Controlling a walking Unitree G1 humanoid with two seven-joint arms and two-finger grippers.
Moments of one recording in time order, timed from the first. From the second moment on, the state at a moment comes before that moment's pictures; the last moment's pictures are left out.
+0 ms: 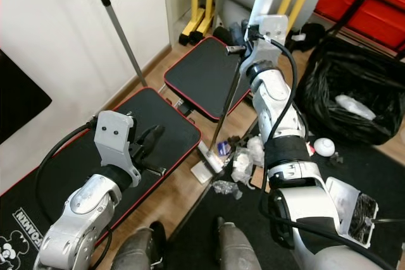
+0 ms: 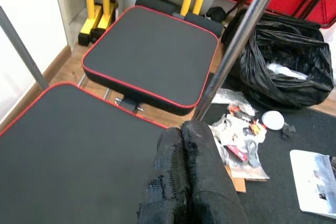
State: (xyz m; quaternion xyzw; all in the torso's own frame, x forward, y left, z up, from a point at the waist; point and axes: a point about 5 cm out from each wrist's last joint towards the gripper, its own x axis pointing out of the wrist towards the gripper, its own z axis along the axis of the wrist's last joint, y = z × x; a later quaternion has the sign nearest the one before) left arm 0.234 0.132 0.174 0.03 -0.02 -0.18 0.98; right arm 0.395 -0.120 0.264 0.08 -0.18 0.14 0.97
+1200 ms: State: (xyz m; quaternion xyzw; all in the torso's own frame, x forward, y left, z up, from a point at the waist) left arm 0.197 0.126 0.194 0.01 0.00 -0.19 0.98; right arm 0.418 -0.099 0.298 0.02 -0.18 0.13 0.97
